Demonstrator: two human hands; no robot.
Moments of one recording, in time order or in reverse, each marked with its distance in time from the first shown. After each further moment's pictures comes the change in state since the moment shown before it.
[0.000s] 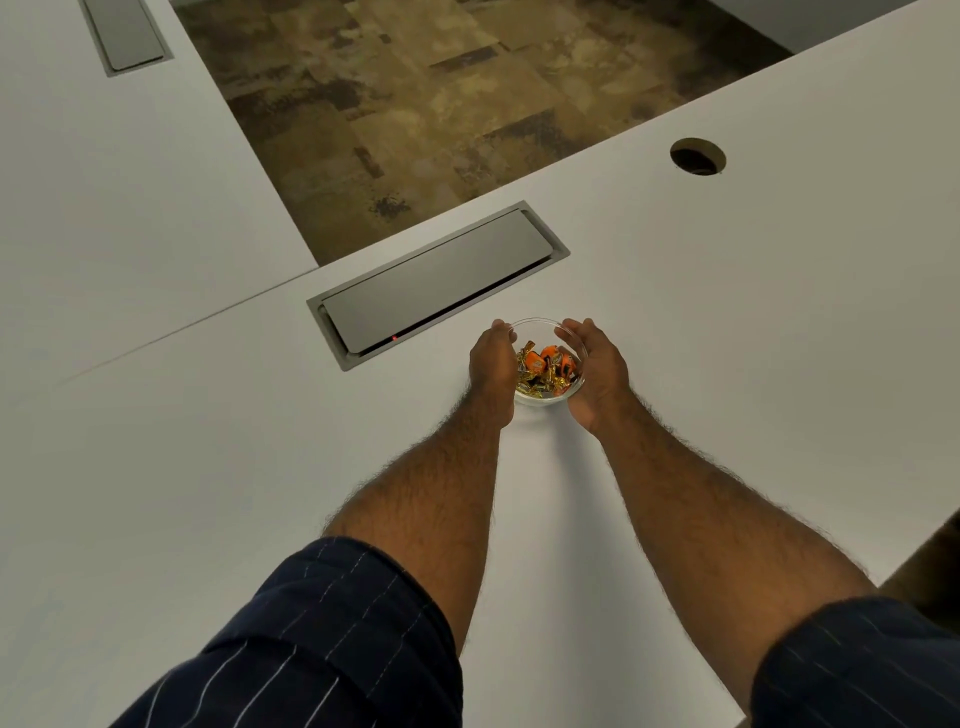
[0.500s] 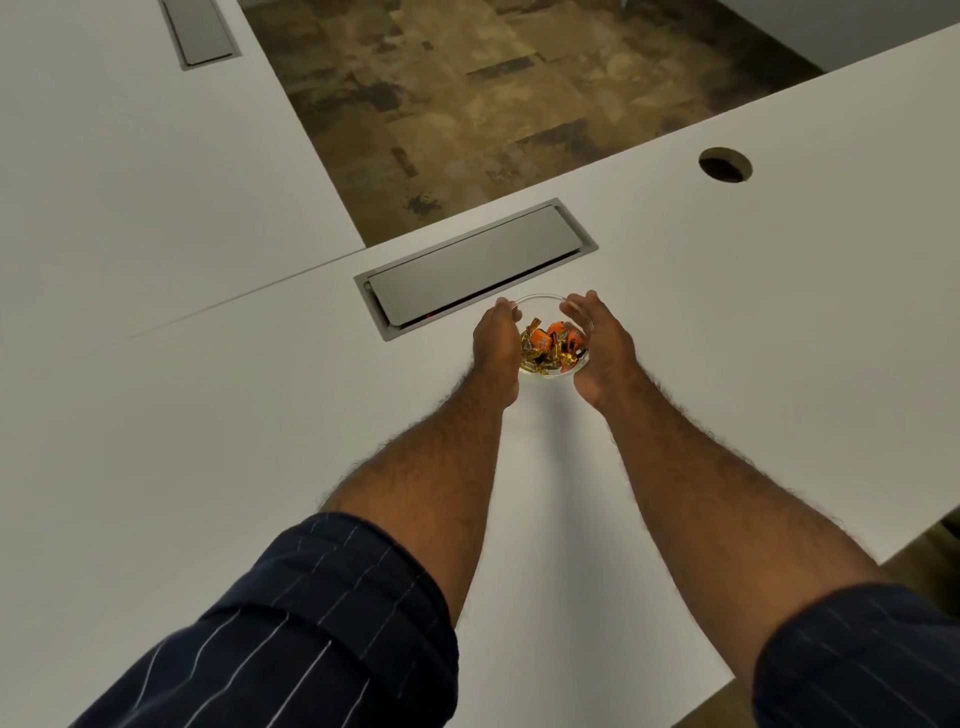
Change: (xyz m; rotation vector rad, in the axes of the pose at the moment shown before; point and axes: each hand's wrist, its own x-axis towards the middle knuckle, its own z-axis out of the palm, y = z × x) left_hand -0.052 0.019 -0.040 -0.105 0.016 0.032; right_hand -0.053 -0.006 0.032 -0.100 -0.066 -0.070
